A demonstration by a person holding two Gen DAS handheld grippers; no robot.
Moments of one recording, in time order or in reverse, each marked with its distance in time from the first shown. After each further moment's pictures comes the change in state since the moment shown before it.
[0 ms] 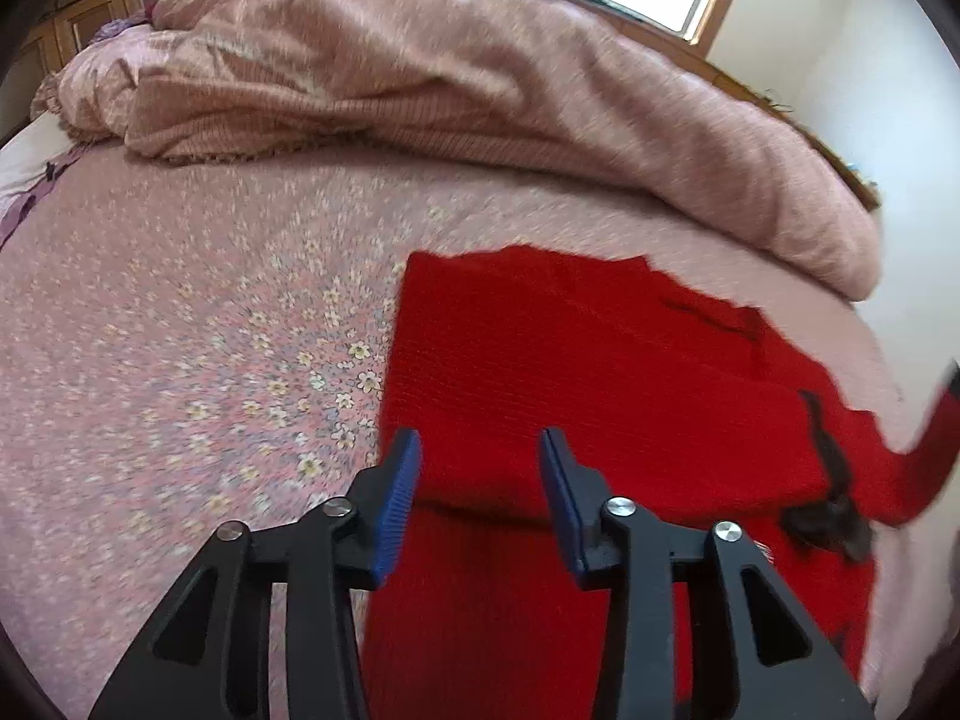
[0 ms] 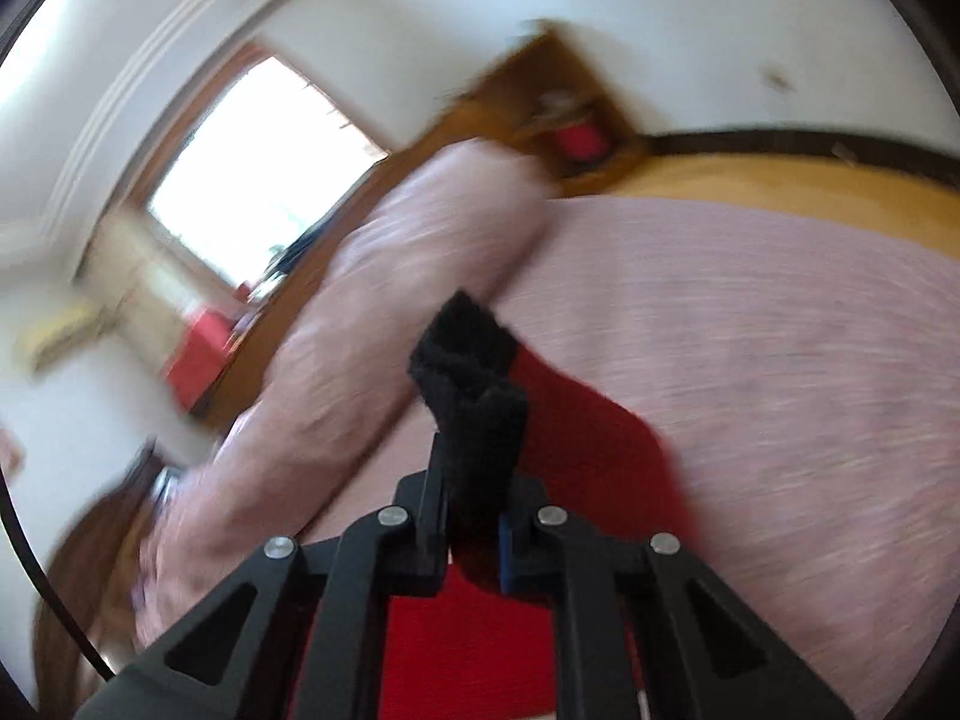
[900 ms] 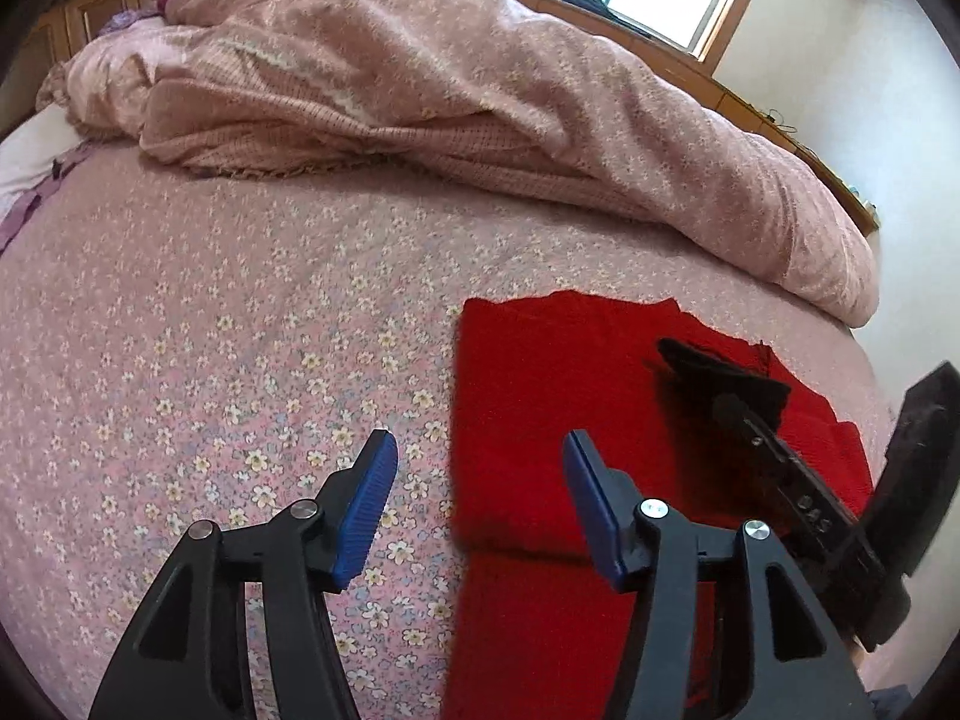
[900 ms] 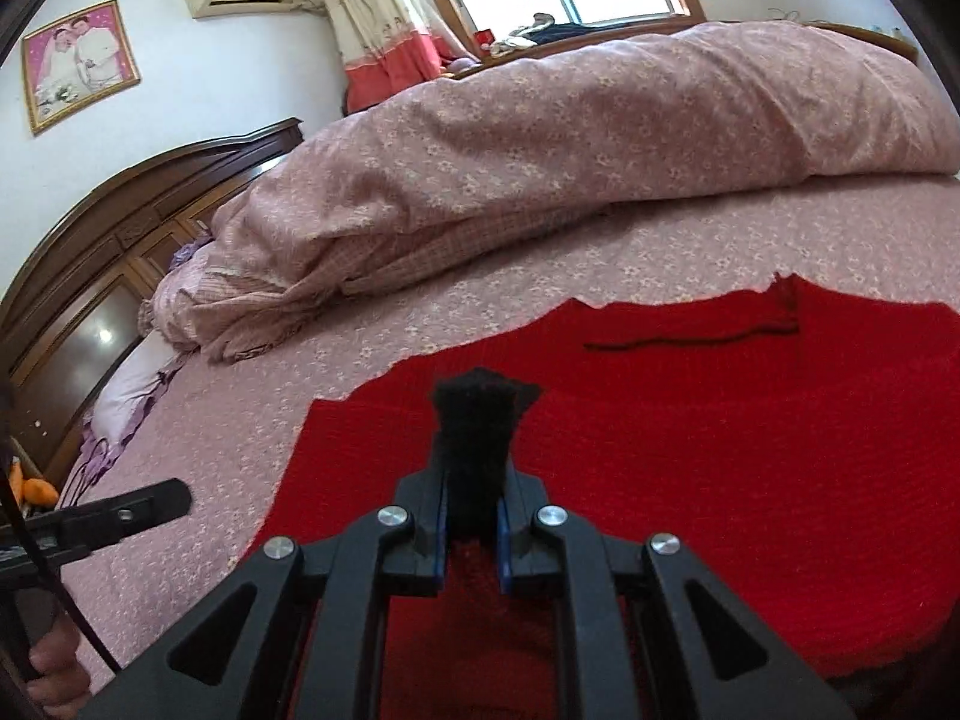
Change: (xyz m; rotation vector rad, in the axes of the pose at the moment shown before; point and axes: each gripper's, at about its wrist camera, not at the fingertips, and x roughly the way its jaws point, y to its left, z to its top) left arm 0.005 0.039 0.022 -0.038 -0.010 -0.011; right arm 0.157 0.280 -0.336 -0.567 0.393 0.246
